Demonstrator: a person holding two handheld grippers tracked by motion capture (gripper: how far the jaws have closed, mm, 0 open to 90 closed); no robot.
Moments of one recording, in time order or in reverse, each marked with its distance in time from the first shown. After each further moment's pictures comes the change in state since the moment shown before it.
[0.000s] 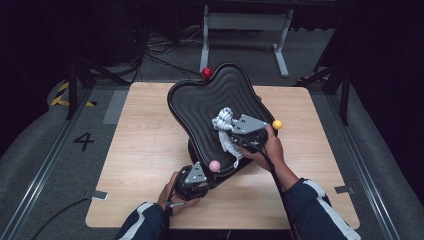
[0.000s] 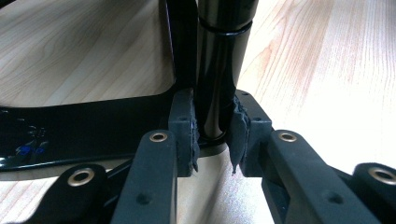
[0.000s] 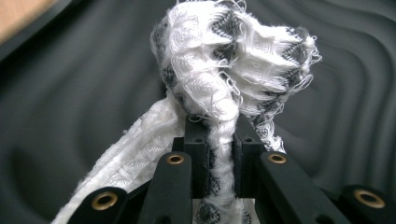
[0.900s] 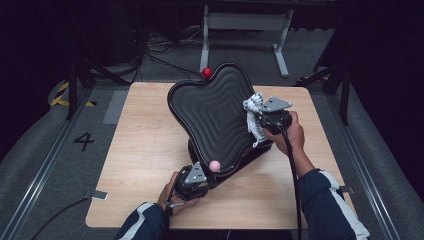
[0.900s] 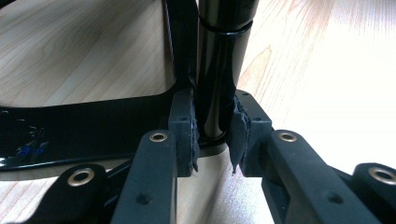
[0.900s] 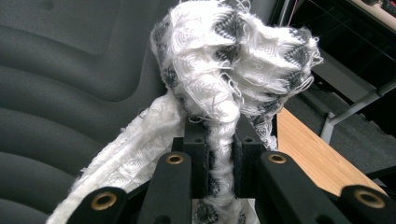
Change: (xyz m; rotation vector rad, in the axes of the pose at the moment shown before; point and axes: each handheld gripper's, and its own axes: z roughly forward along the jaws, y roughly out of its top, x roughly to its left) left arm 0.000 0.000 0.000 0.005 0.000 0.006; right arm -0.072 -0.036 -0.002 0.112 -0.169 0.150
